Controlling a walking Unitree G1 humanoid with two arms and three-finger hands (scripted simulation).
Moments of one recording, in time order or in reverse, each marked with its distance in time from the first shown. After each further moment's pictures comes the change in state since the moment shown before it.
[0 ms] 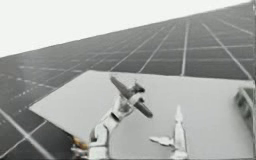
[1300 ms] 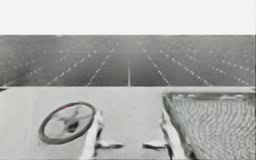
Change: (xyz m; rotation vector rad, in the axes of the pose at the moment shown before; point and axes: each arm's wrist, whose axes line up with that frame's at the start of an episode) left arm -0.027 0.048 -0.111 0.735 0.099 0.227; right arm -0.064 -0.107 0.053 0.026 0.383 -0.125
